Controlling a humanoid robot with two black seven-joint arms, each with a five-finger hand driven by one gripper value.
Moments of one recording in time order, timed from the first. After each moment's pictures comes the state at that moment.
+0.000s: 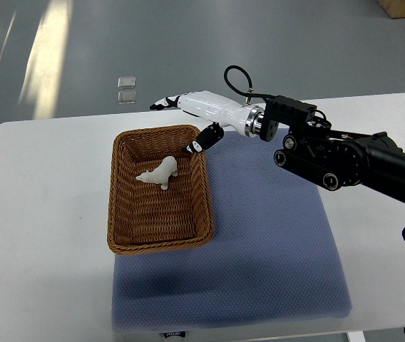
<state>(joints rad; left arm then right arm) -0.05 0.00 -0.16 -0.16 0.04 -0.01 0.05 1.06 -0.12 0.27 0.75 -1.35 -0.09 0.39</state>
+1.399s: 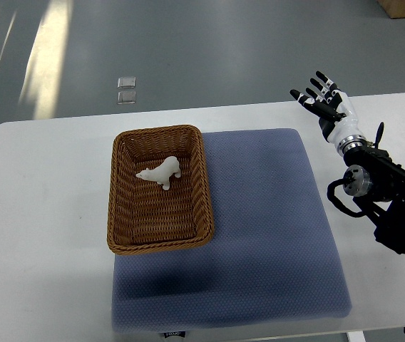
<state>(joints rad) -0.05 0.00 -0.16 -0.17 0.04 -0.01 0.05 0.69 -0.18 0.80 0.67 -0.28 -0.07 0.40</state>
